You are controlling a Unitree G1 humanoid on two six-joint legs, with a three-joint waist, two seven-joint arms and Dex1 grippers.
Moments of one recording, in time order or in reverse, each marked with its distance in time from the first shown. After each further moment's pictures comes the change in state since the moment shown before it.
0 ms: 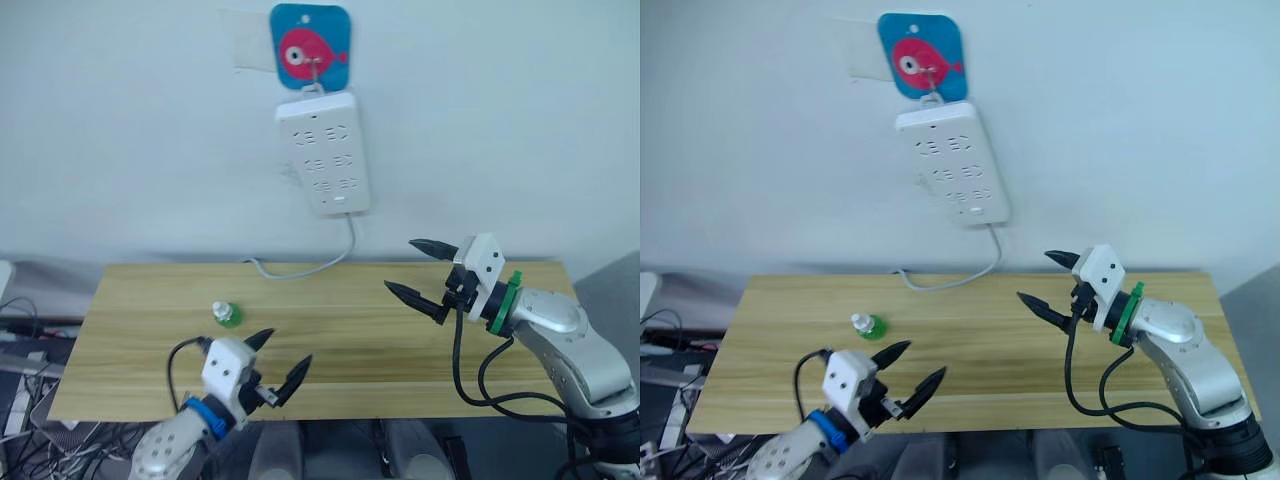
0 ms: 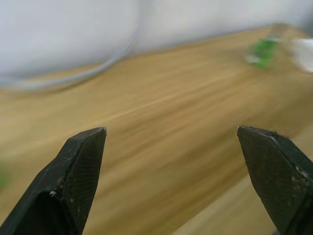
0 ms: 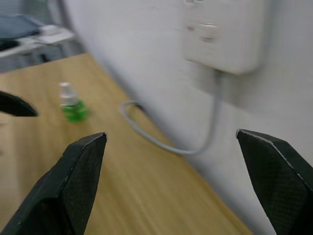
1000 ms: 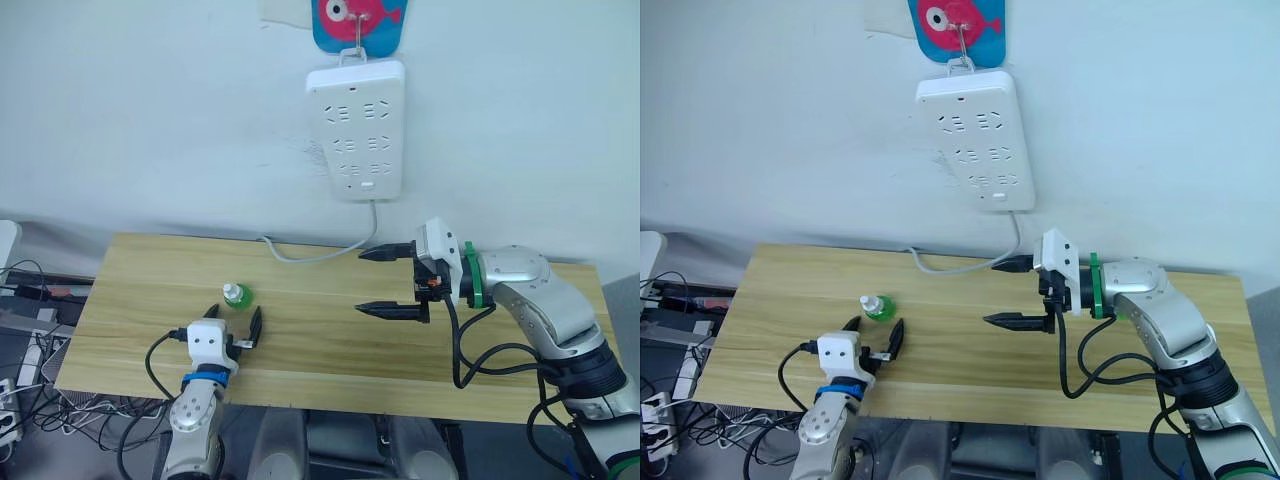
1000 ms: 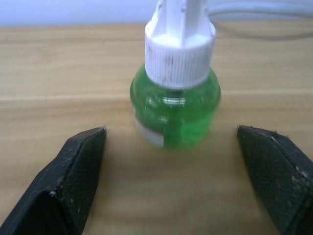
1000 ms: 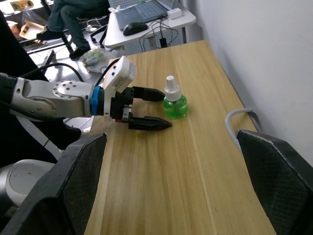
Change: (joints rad) left arm -0.588 -0.087 0.150 1.013 0.112 -0.582 0.175; right arm -0.257 0.050 0.118 0.148 -0.013 0.093 0.276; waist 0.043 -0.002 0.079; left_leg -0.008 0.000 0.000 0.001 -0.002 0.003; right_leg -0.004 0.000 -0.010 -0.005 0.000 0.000
